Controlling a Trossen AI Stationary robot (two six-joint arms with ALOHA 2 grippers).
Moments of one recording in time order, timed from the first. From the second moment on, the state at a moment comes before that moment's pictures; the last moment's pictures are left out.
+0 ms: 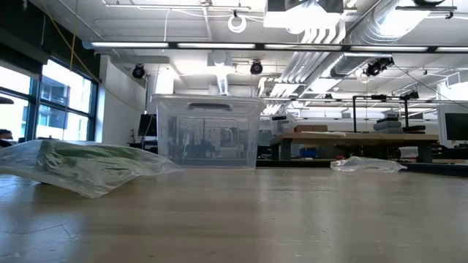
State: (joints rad) left arm -0.81 1.93 1.40 0.50 -1.15 -0.27; right arm 0.95 2.02 1.68 -0.26 1.21 -1.03
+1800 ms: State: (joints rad) left arm -0.90 1.93 1.40 0.53 -0.69 -0.09; right arm 0.60 1.94 1.95 -0.71 0.09 0.25
